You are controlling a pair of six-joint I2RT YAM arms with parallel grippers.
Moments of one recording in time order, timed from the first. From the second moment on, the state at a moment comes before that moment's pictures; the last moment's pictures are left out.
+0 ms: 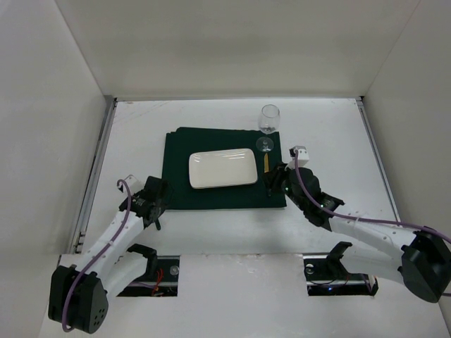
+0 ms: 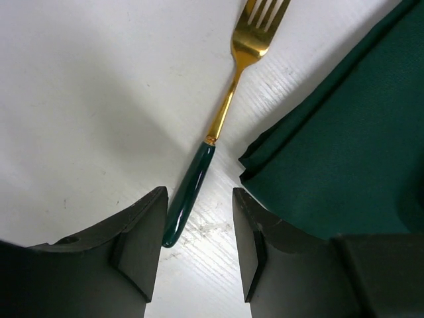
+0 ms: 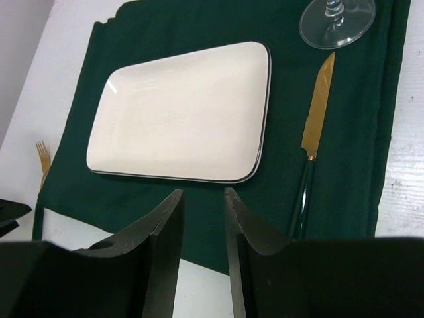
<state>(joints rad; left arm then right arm) -0.31 0.90 0.49 -0.77 -0.50 -1.05 0.74 1.07 0.52 0.22 0.27 0.61</state>
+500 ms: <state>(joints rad) -0.32 1.00 0.46 -0.73 -0.51 -1.07 0.74 1.07 0.51 0.24 0.25 0.62</state>
